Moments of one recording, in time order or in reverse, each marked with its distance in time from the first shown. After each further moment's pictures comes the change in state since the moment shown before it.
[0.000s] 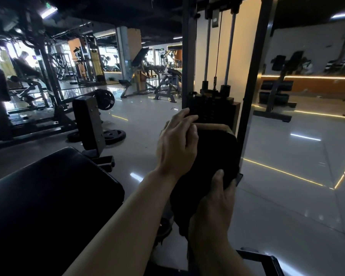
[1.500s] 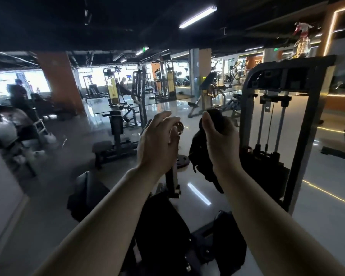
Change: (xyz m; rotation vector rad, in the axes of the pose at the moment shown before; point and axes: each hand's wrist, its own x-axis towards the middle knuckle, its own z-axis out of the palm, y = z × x) left_hand 0.304 0.395 -0.364 0.607 0.084 -0.155; right_hand -0.050 -0.539 0.285 -0.308 -0.553 -0.183
